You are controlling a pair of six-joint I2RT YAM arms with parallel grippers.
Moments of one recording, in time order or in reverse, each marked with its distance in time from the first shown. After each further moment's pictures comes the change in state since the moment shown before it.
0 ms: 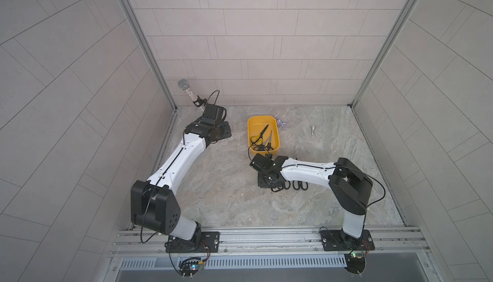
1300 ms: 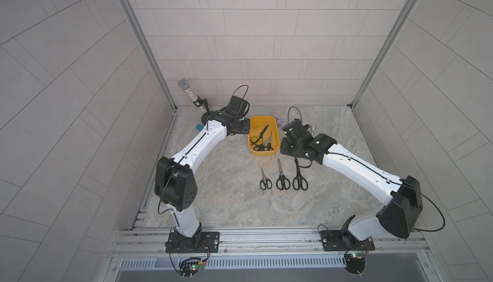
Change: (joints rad) left arm -0.180 0.323 0.336 -0.095 0.011 0.202; right arm -0.327 -0.417 0.079 -0.098 0.133 -0.189
